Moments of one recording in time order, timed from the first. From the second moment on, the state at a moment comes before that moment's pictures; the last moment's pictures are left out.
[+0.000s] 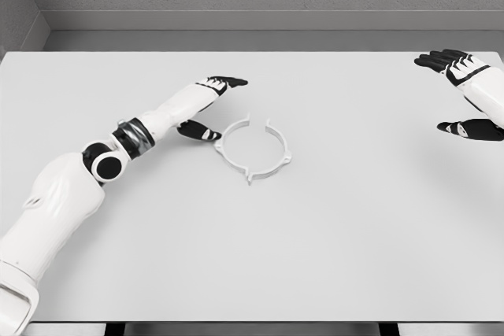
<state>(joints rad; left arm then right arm) -0.64 0.30 -0.64 -0.90 -0.46 -0.61 -0.04 -0.11 -0.74 -0.05 -1.59 0.34 -0.61 0.25</state>
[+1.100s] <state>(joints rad) -0.66 0.28 -0.64 -0.90 -0.47 -0.61 -0.04 -0.11 -0.72 -0.05 -1.59 0.34 -0.61 0.25</state>
